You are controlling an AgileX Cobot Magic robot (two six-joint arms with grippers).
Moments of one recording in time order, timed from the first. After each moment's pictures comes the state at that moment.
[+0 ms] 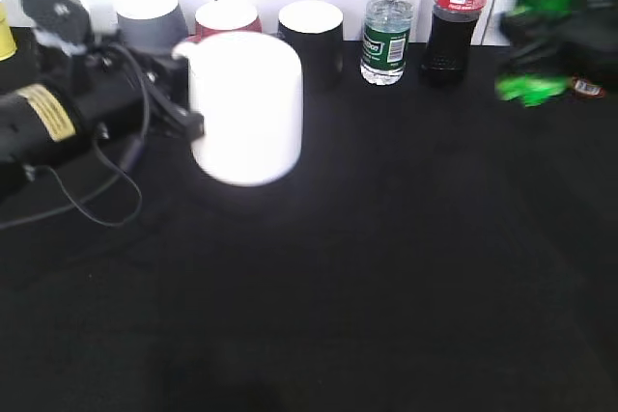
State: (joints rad) left arm -0.39 1.69 -0.63 0.42 -0.92 -0.24; right arm 0.18 1.64 -0.72 -0.31 -0.68 0.04
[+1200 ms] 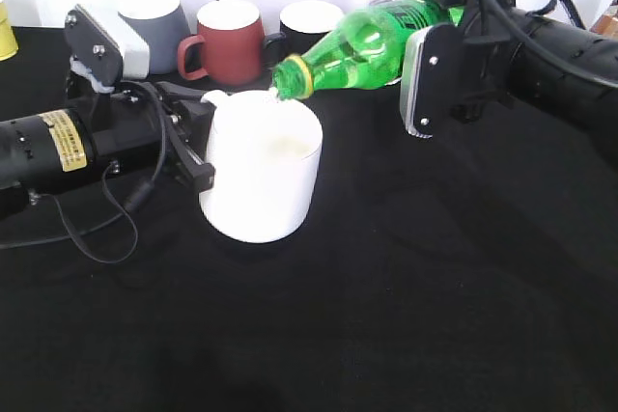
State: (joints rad) left arm -0.39 1.71 -0.63 0.65 -0.89 -0.29; right arm 0.43 1.65 -0.75 -0.11 -0.72 -1.44
